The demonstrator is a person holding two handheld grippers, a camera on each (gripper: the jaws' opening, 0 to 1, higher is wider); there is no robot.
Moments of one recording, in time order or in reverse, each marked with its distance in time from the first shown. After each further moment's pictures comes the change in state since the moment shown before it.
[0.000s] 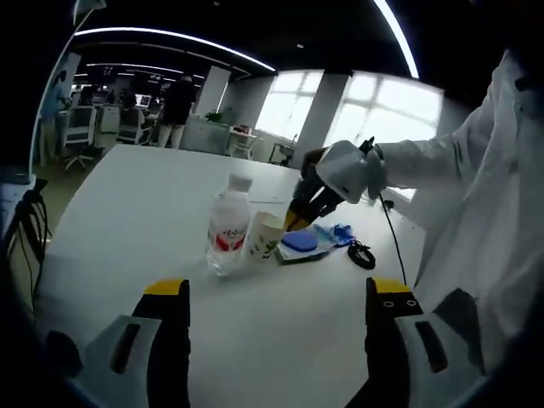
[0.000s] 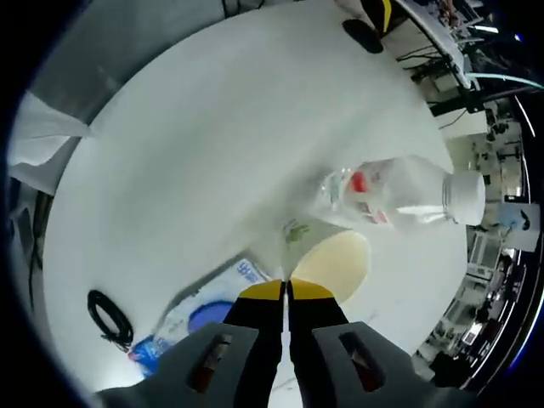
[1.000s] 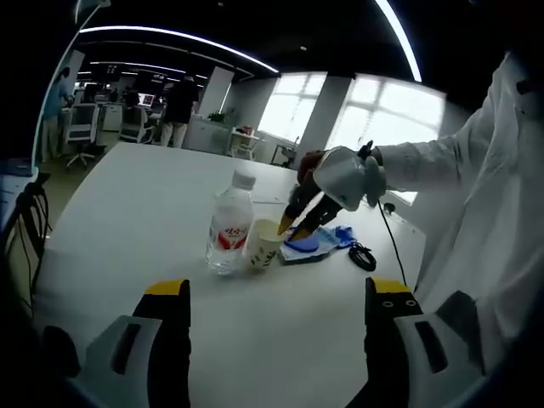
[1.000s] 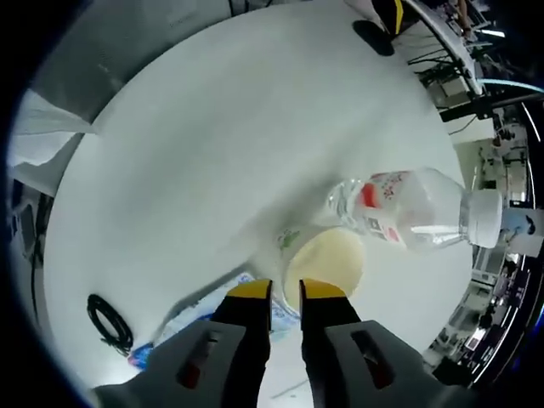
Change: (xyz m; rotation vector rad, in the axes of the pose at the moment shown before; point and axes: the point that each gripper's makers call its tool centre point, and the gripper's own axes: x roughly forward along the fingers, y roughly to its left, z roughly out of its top) left arm 0.000 0.001 -0.002 -0.015 -0.014 0.003; right arm 0.008 0.001 0.011 0.022 -0.029 0.024
